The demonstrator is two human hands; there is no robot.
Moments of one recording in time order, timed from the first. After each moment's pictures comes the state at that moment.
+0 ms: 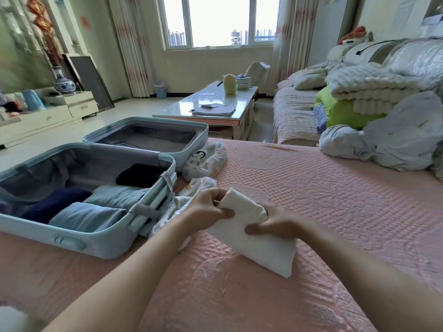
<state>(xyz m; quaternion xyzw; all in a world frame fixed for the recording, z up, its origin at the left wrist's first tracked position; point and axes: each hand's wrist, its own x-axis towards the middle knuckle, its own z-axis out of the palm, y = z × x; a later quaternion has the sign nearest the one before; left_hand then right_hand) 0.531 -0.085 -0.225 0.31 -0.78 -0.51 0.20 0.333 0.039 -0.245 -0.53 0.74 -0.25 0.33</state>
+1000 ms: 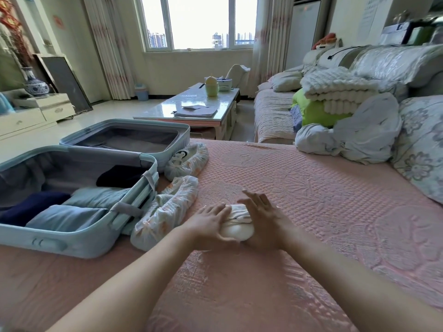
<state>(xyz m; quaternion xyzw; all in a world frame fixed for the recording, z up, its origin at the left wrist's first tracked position) 0.512 -0.047 -0.256 0.22 -0.97 -0.08 -0.08 0.343 0.084 -0.272 -0.65 0.74 -0.14 -0.02</state>
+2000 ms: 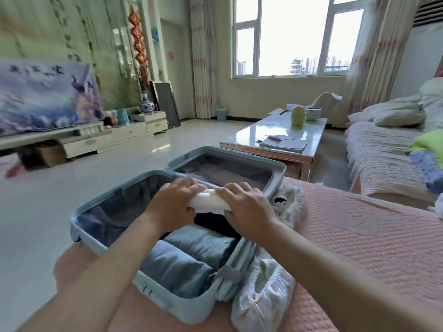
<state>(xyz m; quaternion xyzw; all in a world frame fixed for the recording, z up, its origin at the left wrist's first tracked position) 0.728 -0.279 -0.130 0.38 -0.90 0.10 0.20 0.520 -0.200 -0.143 -0.76 0.59 -0.22 -0.19</state>
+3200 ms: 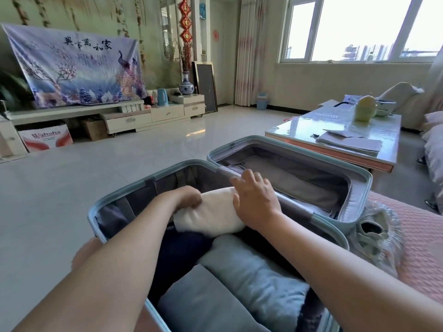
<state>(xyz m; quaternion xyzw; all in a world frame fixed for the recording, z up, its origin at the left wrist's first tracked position) 0.792 -0.479 -0.200 0.64 -0.70 -0.32 0.07 0.596 -0.413 -0.208 -0.76 0.62 -0.16 -0.15</state>
